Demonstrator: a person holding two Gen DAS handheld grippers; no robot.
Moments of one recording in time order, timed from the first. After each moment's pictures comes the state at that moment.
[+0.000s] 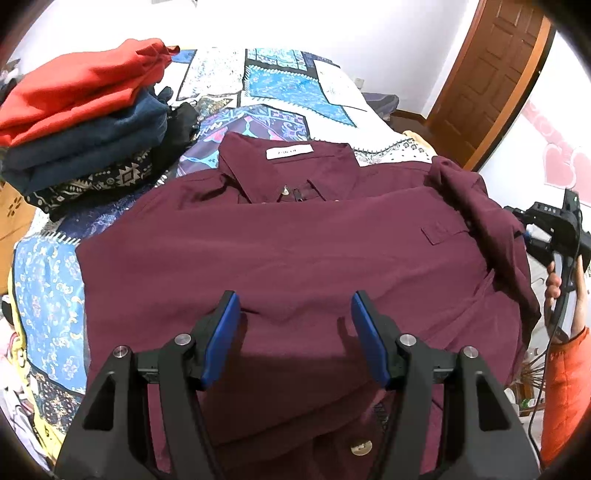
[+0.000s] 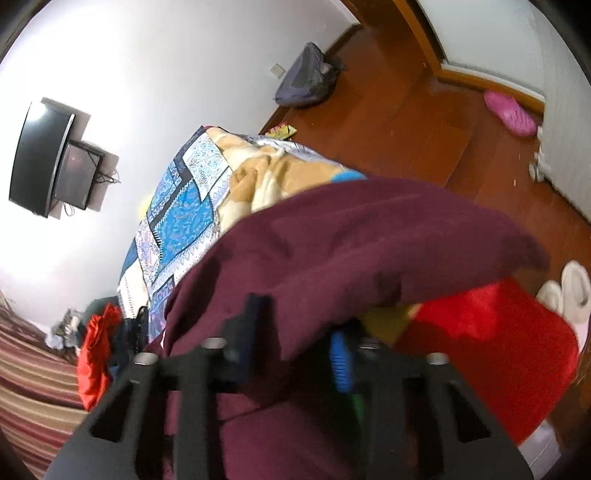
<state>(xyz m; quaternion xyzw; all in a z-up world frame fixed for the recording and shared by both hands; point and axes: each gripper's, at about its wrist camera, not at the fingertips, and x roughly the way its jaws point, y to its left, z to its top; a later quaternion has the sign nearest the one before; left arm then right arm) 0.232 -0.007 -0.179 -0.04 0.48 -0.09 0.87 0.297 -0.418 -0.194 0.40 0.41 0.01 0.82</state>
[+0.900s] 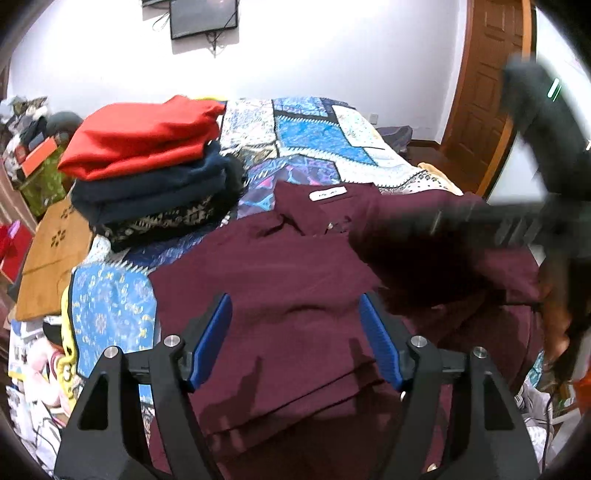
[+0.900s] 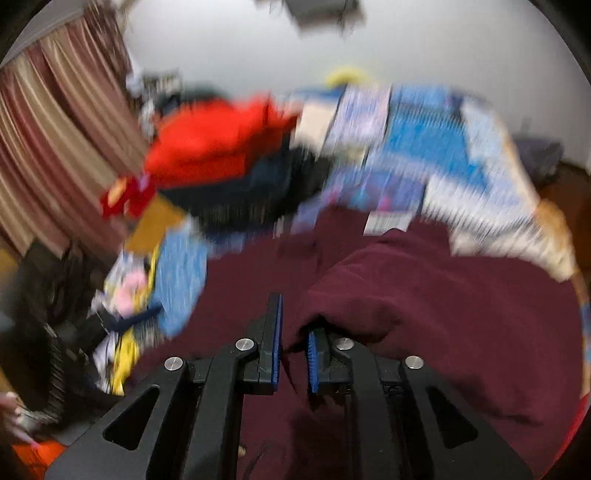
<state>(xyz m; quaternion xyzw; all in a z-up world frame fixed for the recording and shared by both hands) 0.179 0.031 -0.138 0.00 0.41 -0.04 0.91 0.269 -0.106 -0.119 0.02 0.47 0.34 0.82</state>
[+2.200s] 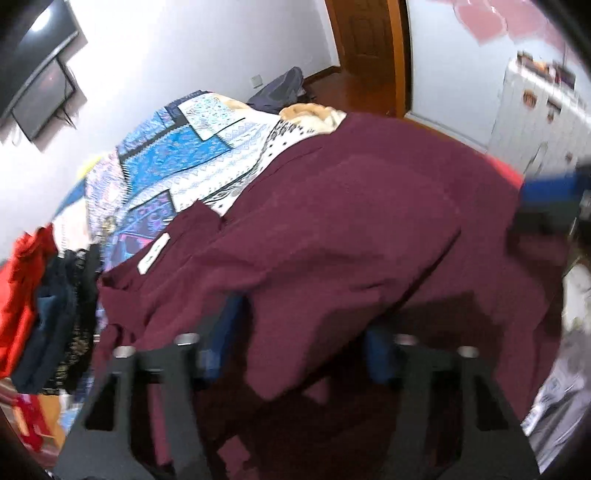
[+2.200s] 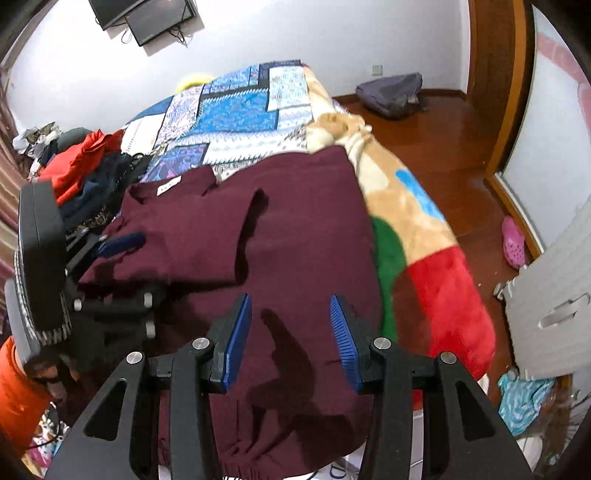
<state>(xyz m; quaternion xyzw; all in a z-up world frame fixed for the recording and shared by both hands) 0.271 -0.193 -0.194 0.22 0.43 -0.20 0.85 0.222 -0.327 -0.143 0.09 0.48 0.10 0.87</state>
